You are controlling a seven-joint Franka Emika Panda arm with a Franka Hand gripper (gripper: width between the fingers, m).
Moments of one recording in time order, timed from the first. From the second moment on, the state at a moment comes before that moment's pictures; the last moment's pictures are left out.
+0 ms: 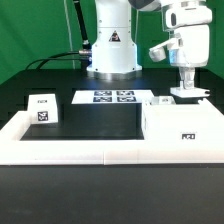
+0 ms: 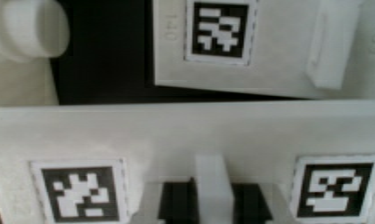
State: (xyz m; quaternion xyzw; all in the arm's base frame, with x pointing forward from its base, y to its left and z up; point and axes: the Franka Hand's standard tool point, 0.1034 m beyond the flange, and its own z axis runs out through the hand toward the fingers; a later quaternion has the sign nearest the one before) arm 0.436 0.130 0.053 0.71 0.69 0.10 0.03
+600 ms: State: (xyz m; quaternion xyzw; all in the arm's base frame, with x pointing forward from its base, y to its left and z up) arm 0.438 0.118 0.053 0.71 0.69 0.10 0.04
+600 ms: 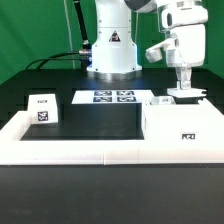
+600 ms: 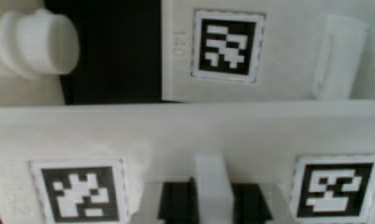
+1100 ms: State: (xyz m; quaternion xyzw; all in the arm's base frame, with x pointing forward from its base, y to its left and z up) arm 0.443 0.099 0.050 0.71 0.71 0.06 0.04
